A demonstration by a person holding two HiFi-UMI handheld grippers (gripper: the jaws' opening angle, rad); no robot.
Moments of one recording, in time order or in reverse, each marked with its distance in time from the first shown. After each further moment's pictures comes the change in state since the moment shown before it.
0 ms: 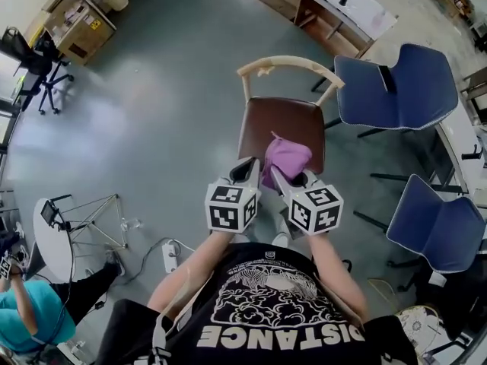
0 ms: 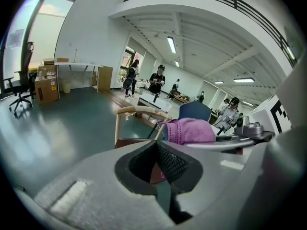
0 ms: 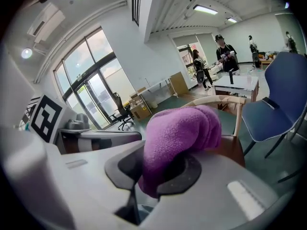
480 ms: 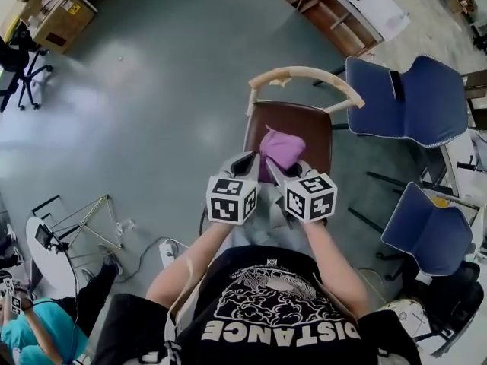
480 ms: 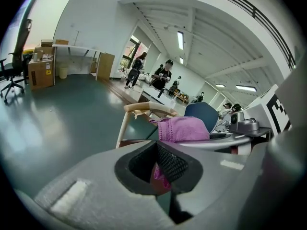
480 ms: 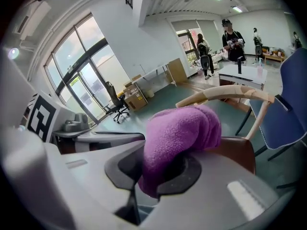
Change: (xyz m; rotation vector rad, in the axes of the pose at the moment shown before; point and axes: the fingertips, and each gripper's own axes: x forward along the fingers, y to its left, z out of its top) left arm 0.084 0.102 0.023 -0.094 0.072 -0.073; right arm 0.137 -0.029 0.028 0.012 0.154 -0.035
